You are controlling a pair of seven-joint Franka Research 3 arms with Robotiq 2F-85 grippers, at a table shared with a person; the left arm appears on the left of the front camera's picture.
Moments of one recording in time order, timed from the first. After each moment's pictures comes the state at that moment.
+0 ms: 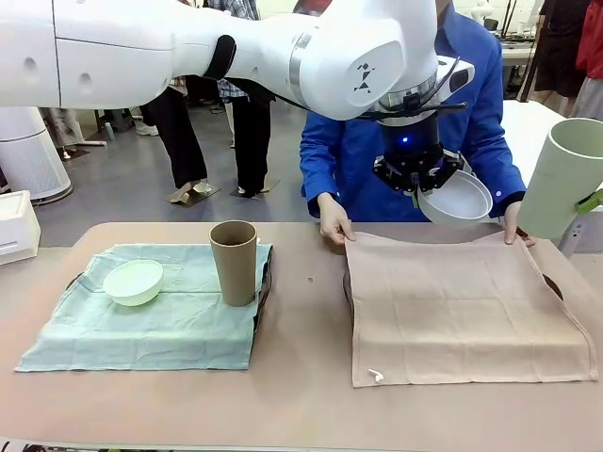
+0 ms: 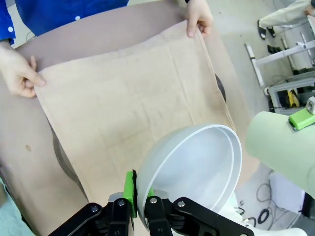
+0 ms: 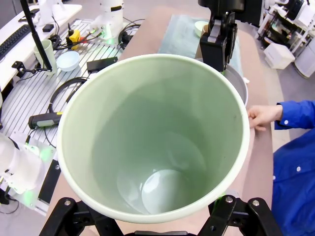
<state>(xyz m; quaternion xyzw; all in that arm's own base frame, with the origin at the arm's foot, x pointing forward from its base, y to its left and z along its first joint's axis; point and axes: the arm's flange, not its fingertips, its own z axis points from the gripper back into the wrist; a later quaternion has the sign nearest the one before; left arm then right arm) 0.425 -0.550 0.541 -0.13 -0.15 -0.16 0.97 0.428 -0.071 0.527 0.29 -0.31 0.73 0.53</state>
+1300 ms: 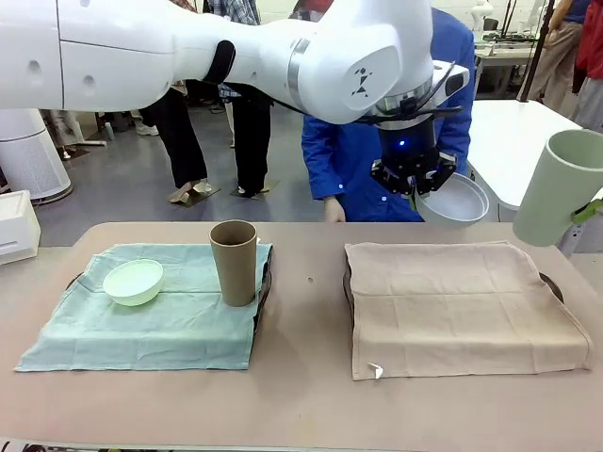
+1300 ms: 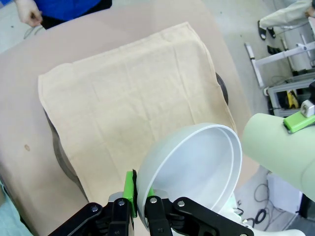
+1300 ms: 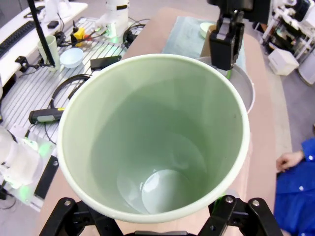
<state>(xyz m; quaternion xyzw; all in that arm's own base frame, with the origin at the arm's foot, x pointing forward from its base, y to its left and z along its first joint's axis) 0.433 -0.545 0.529 -0.14 -0.14 -0.15 0.97 0.438 -0.074 0.500 0.30 -0.31 0.74 0.51</state>
